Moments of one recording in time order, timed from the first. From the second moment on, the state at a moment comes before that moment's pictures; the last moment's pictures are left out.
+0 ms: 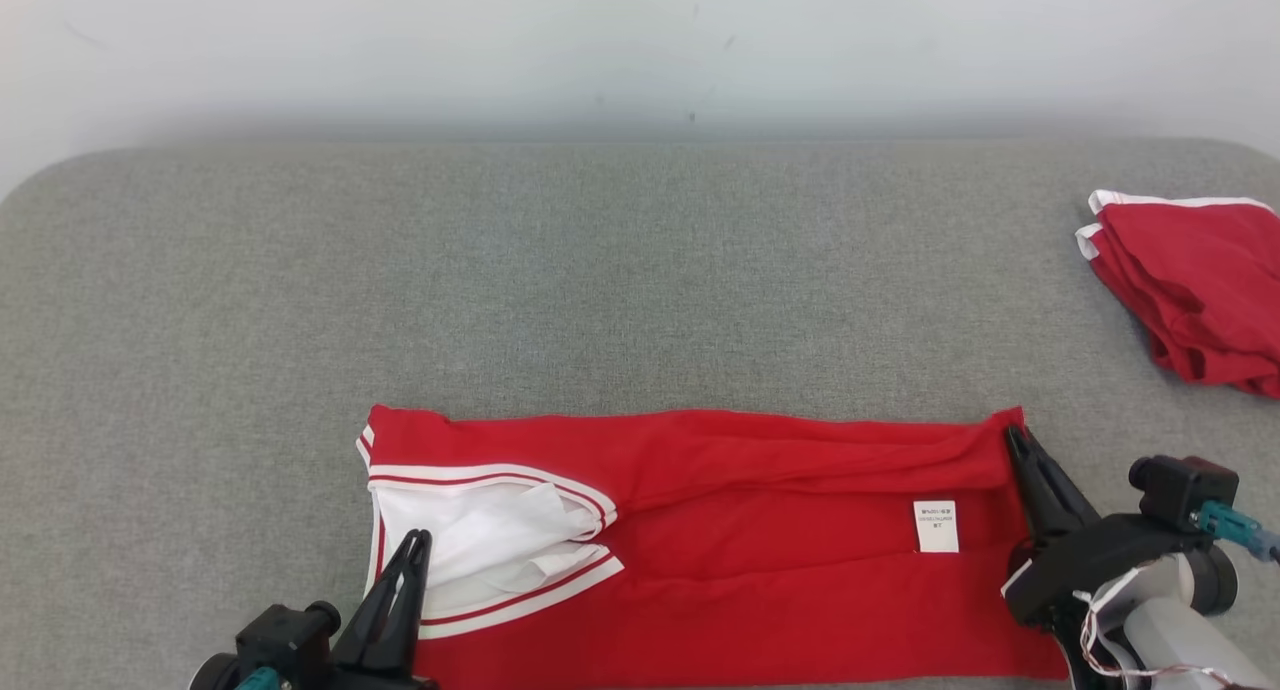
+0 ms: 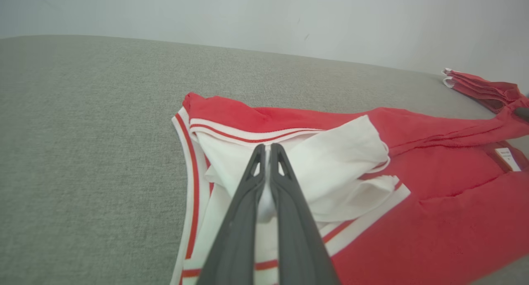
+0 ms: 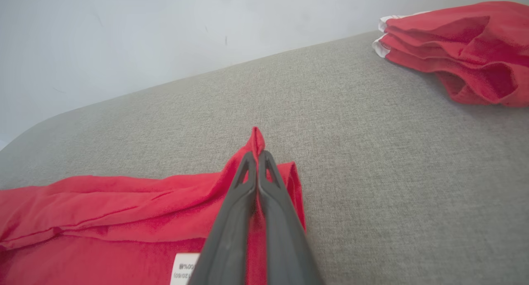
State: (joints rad) left arm -0.14 0.23 -0.30 0.33 -0.43 -0.12 -0.26; right arm -0.38 -0.41 0.41 0.64 0.79 0.13 -0.26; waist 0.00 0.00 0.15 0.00
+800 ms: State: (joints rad) left arm 0.00 0.12 -0.07 0.18 -0.21 -0.13 -0.26; right arm -0.24 -0.39 0.27 0.61 0.74 0.13 -0.26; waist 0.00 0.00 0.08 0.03
